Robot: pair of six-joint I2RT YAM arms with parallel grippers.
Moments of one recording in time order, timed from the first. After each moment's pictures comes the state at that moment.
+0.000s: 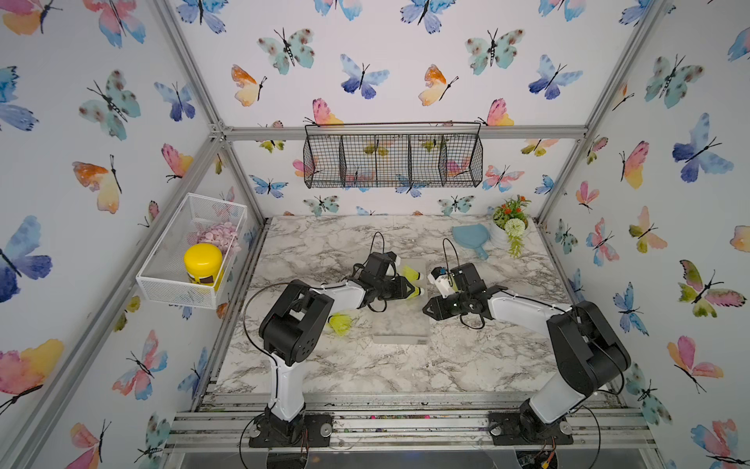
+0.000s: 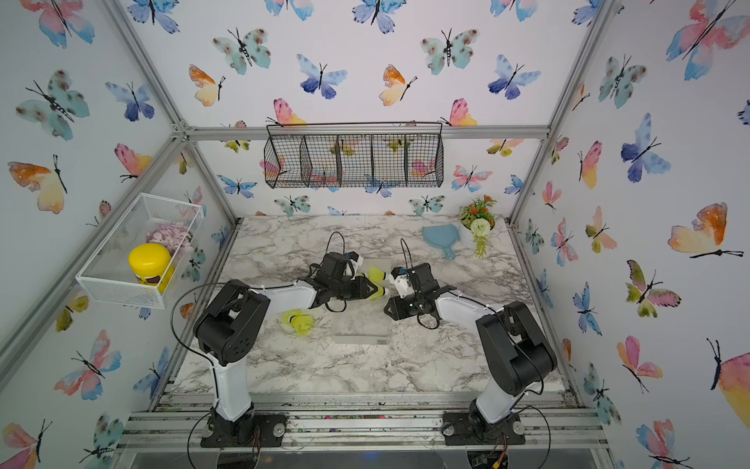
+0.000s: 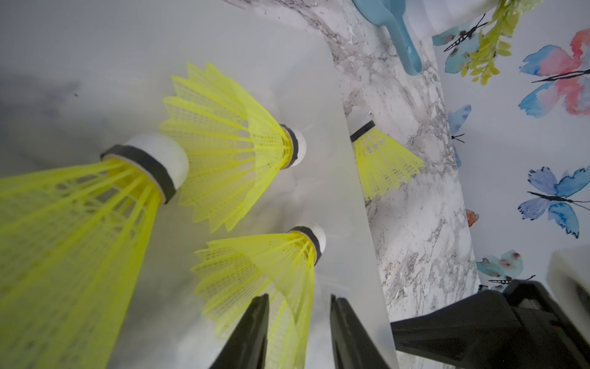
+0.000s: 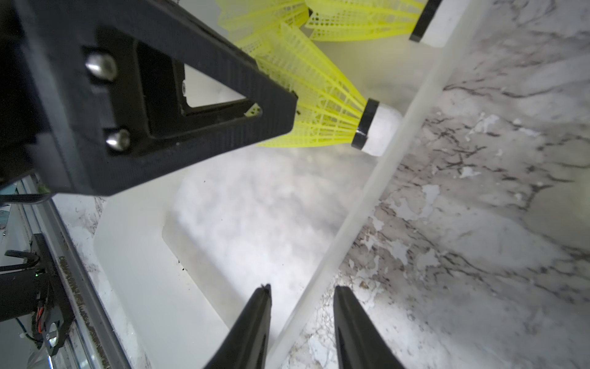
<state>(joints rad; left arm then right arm) -0.58 1.95 1.14 0.09 0.43 -0.60 0.51 1.65 0.89 -0.21 -0.43 0.17</state>
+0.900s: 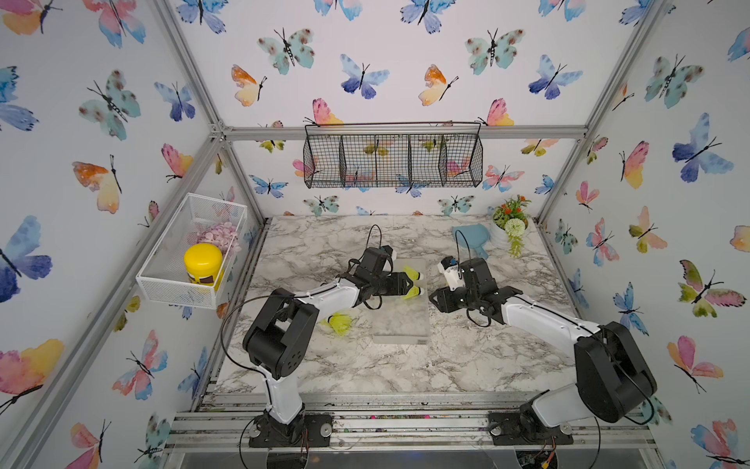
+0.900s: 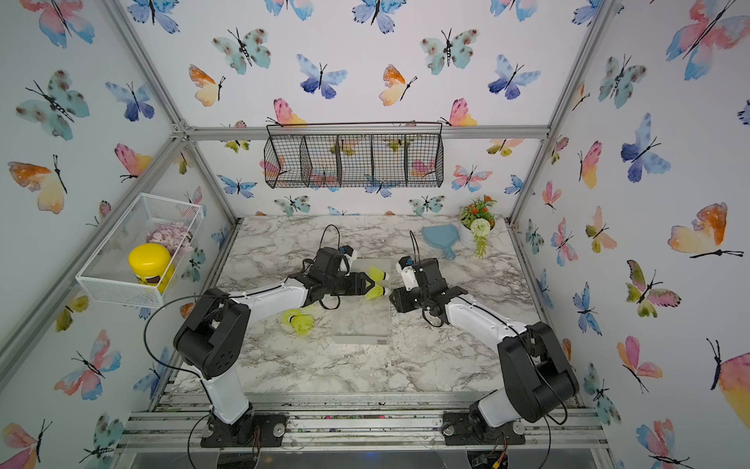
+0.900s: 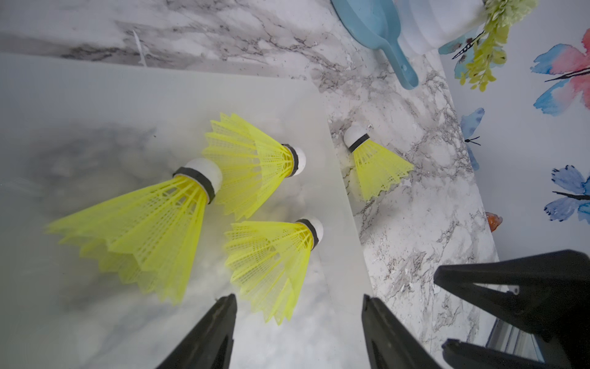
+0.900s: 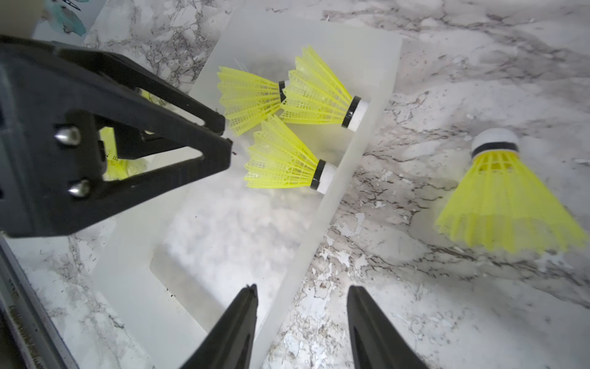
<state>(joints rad) -0.59 1.80 1.13 -0.06 0.31 -0.51 0.51 1.48 0.87 -0.21 -0.23 0.16</state>
